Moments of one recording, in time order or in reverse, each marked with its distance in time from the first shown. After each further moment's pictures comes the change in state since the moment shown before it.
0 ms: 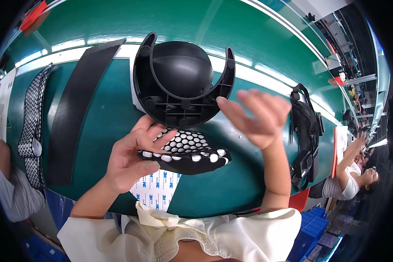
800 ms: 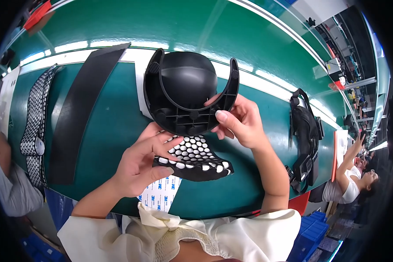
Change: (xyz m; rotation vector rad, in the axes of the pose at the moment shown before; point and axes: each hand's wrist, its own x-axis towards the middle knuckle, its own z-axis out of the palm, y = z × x) left_hand -0.004 0.002 0.005 0.250 -0.052 -0.074; right_hand 0.002 -0.016 0.003 1.609 -0.451 1.279
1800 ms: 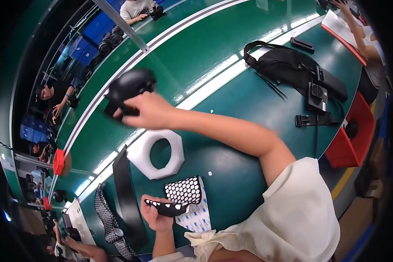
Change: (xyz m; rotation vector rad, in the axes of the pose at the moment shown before) left_hand -0.016 0.004 0.011 0.032 0.206 0.113; right_hand 0.070 -0.040 -0.022 -0.539 0.511 -0.635
